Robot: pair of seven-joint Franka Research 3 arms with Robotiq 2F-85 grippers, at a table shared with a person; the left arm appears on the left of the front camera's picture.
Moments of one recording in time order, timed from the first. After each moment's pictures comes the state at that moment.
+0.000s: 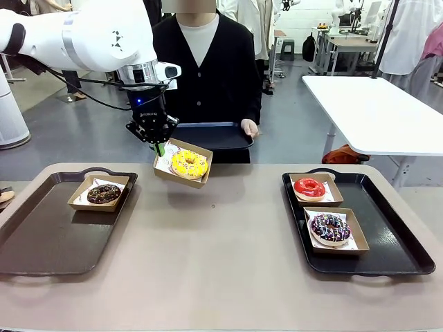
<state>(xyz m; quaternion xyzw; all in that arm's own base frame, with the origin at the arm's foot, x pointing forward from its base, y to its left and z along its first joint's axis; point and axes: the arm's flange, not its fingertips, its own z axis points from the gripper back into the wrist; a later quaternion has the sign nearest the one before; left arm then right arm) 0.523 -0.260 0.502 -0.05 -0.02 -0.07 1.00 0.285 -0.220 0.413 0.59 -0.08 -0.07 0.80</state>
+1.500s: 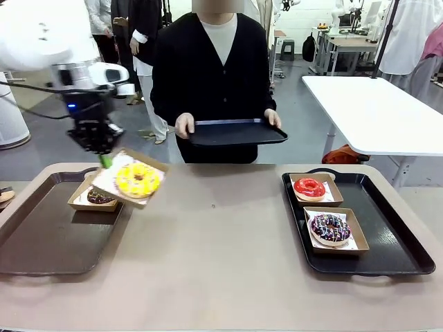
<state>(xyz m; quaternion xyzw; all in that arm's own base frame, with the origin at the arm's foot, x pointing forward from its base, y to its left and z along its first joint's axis) 0.440 -0.149 0.516 -0.04 -0.01 -0.13 0.99 0.285 -0.220 0.413 0.59 -0.08 -0.06 0.80</state>
